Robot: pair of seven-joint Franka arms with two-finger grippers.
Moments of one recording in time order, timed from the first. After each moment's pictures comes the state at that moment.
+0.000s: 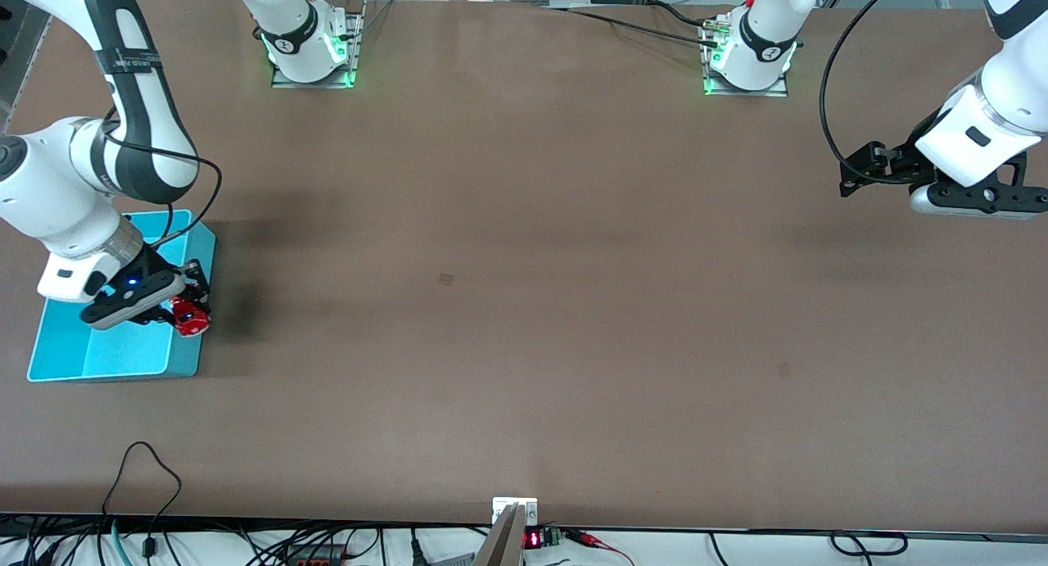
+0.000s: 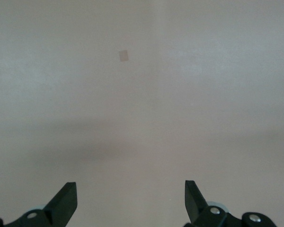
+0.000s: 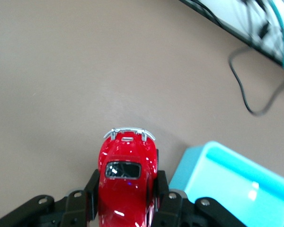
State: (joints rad) left arm -0.05 -0.01 -0.03 -1.71 -0.01 1.66 -0.03; right arm -0.02 0.29 -0.07 -1.99 0.18 2.54 -0.71
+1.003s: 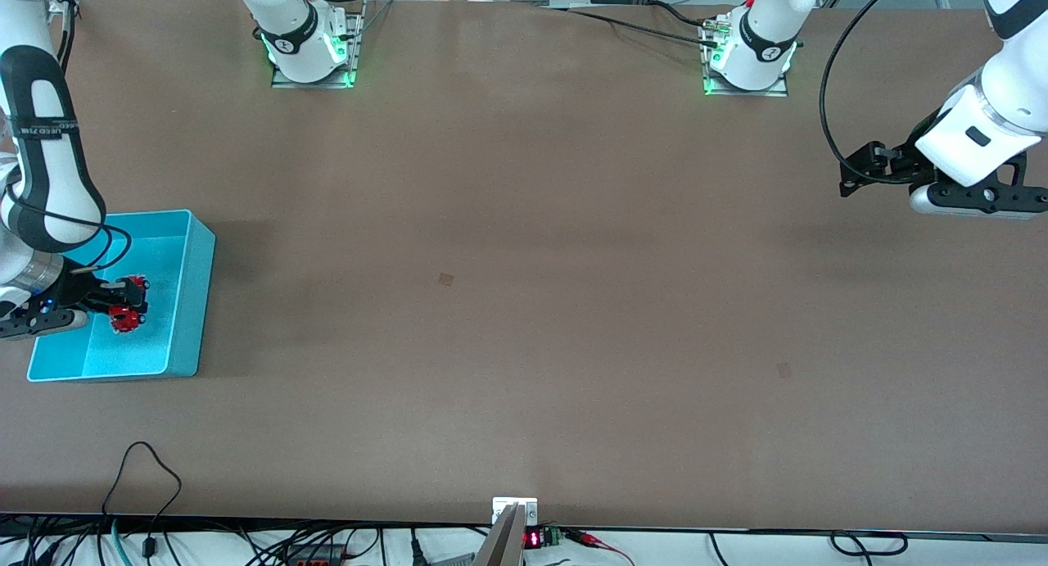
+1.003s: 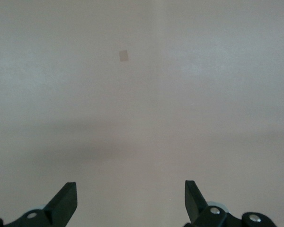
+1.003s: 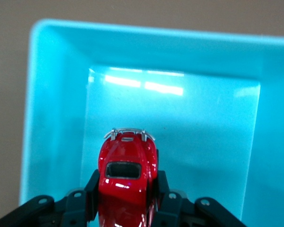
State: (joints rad) left arm -0.05 -0.02 -0.03 -1.71 -0.01 1.66 -0.03; right arm -0.27 0.55 -0.08 -1.76 0.18 2.35 -0.62
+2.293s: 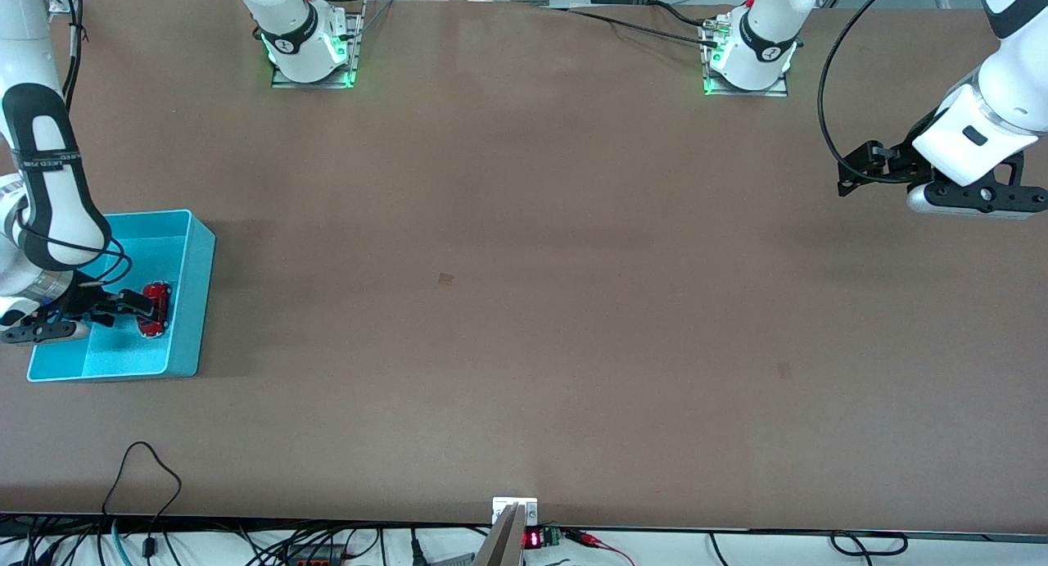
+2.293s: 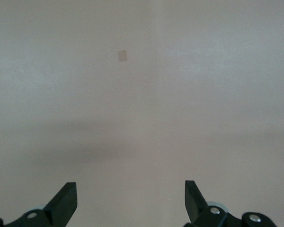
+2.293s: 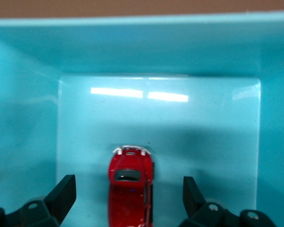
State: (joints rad) left arm -0.05 -0.02 -0.03 -1.71 -0.01 1.66 -0.03; right arm -0.30 0.62 -0.06 -1.71 0.28 2.39 -0.65
